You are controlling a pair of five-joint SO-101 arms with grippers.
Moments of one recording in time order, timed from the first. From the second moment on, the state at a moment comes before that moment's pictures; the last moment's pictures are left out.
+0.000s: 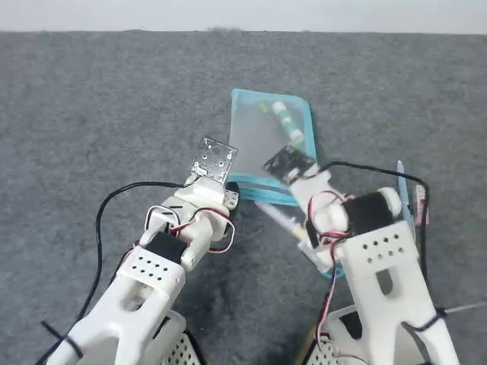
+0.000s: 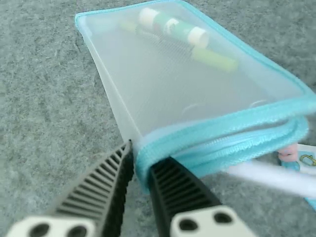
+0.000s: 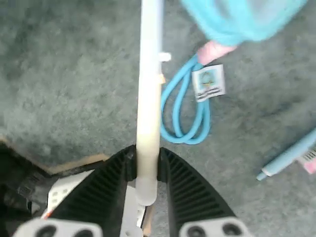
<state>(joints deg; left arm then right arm) 17.2 -44.6 74.2 24.0 3.2 -20.8 -40.2 30.8 99.5 23.8</state>
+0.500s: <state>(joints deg) 17.2 -44.6 74.2 24.0 3.2 -16.4 -50.1 24.7 100.6 25.5</state>
